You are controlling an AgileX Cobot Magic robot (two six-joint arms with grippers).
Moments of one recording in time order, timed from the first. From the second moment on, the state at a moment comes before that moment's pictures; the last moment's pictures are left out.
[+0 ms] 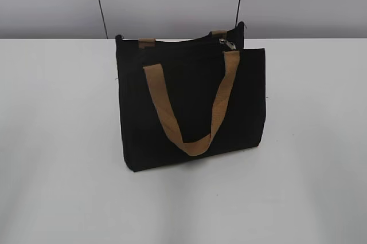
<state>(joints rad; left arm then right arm) -0.42 0.56 -0.67 0.07 0.89 -0.24 0.20 0.63 -0.74 0.36 0.99 -0.42</state>
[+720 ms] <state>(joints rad) -0.42 0.18 -0.55 0.05 1.04 -0.11 0.20 0.11 -0.63 0.10 1.22 -0.16</state>
